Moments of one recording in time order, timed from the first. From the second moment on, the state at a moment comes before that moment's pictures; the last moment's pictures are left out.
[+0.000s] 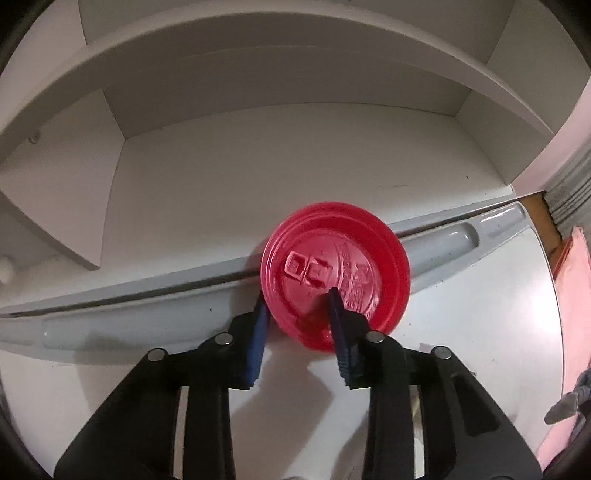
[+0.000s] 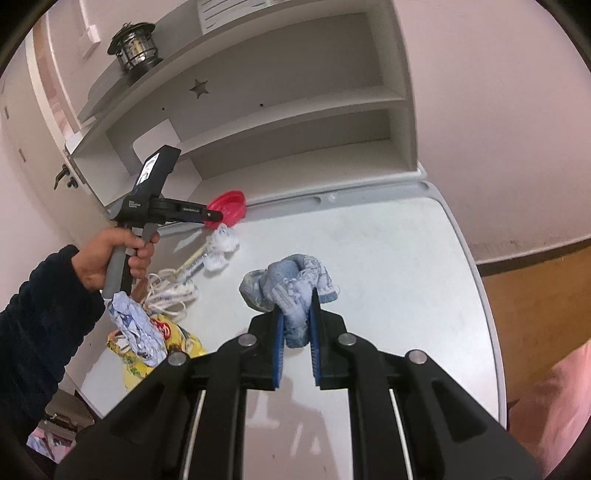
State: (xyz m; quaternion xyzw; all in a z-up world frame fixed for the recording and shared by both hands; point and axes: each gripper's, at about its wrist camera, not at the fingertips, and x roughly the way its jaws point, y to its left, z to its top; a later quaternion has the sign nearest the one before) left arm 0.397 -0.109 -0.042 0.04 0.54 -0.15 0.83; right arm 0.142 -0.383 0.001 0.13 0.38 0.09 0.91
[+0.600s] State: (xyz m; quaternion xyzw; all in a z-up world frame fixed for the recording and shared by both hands) left arm 0.240 -0.130 0.091 0.10 0.39 -0.19 0.90; right arm 0.006 -0.458 0.002 0.20 0.33 -0.05 0.92
